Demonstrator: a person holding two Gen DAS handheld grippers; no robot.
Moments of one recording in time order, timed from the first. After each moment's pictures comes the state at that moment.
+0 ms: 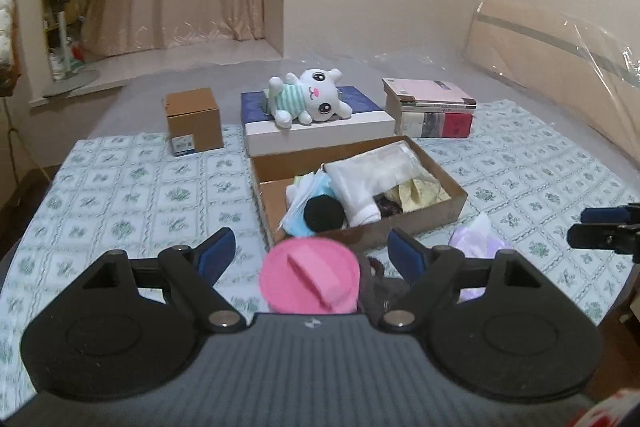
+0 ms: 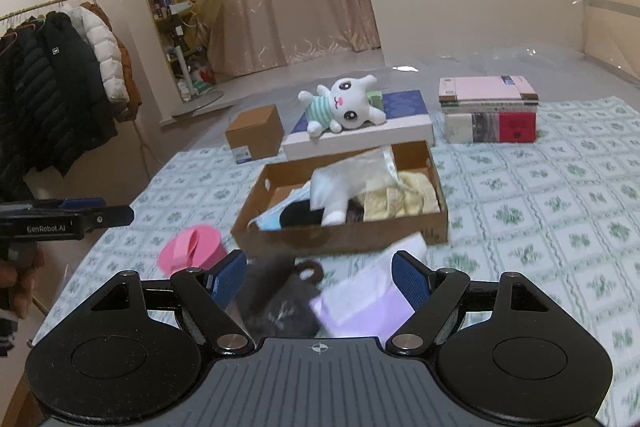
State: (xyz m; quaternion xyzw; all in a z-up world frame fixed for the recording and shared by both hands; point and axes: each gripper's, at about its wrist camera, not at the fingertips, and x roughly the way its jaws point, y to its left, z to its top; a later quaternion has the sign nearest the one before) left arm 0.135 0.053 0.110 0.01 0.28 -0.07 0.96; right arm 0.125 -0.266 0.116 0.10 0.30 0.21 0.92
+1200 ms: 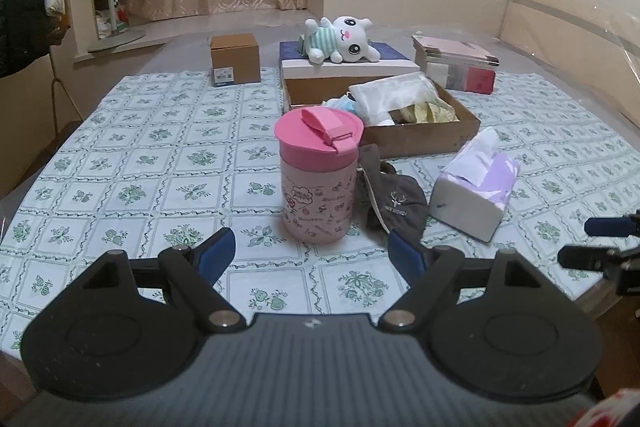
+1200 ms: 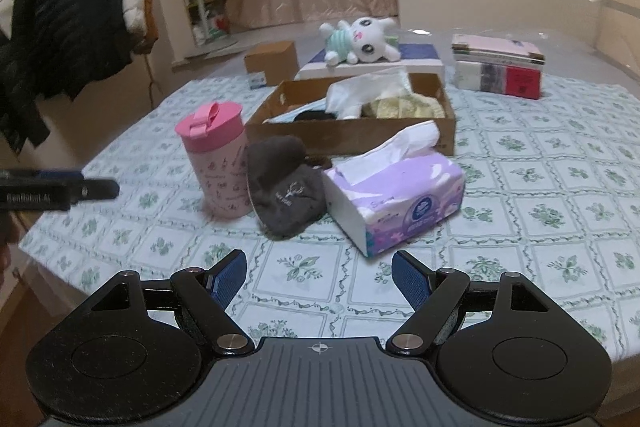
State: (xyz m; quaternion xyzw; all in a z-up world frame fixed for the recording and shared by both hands) left arm 0.033 0.037 0.045 0.00 0.31 -0.01 0.95; right arm 0.044 -0.249 0.038 0.03 0.34 0.23 0.91
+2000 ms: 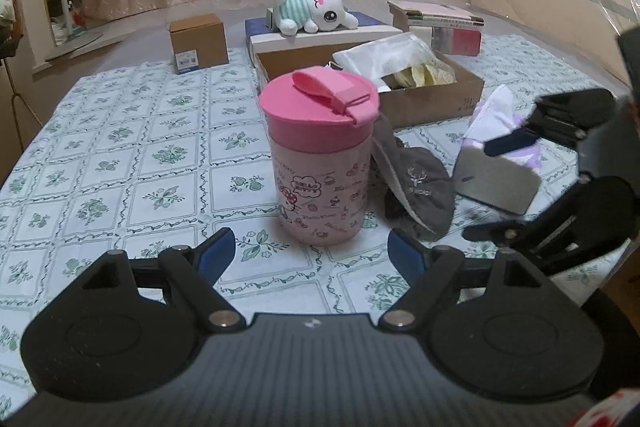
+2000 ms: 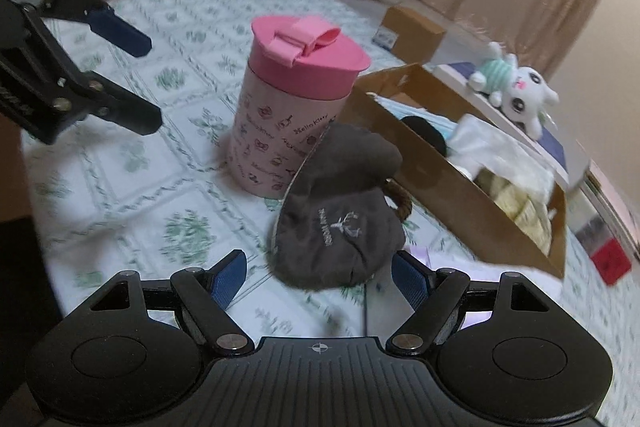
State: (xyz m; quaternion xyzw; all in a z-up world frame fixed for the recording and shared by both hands) left arm 0.101 0.059 -0.009 0.04 0.34 -0.07 0.94; right arm 0.150 -0.122 -0.028 -0.29 0.30 0.36 0.83
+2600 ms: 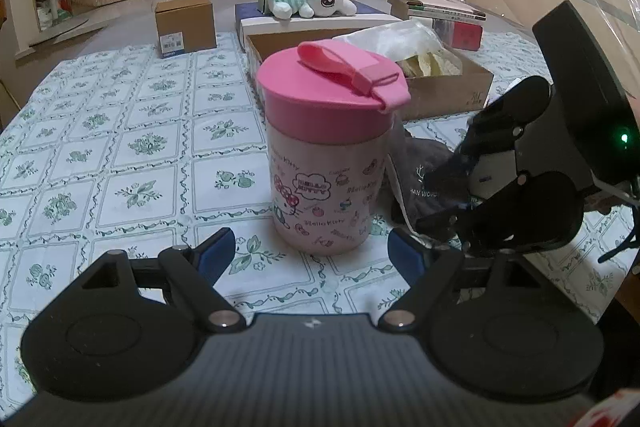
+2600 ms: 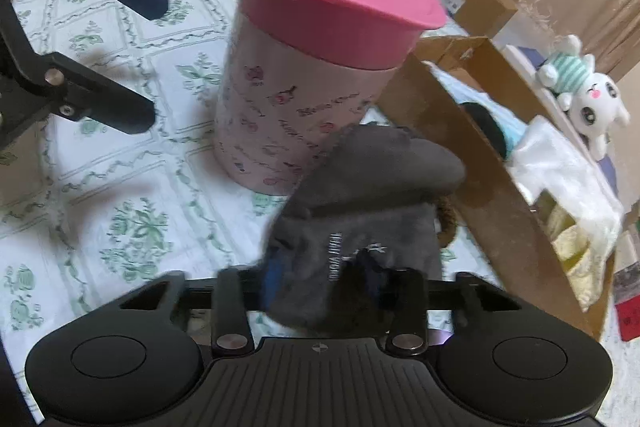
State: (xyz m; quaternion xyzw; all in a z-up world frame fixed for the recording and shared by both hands) left arm 0.135 0.068 -0.037 0.02 0.35 -0.09 0.93; right arm 0.213 -0.077 -0.070 -0.36 0.36 0.40 0.76
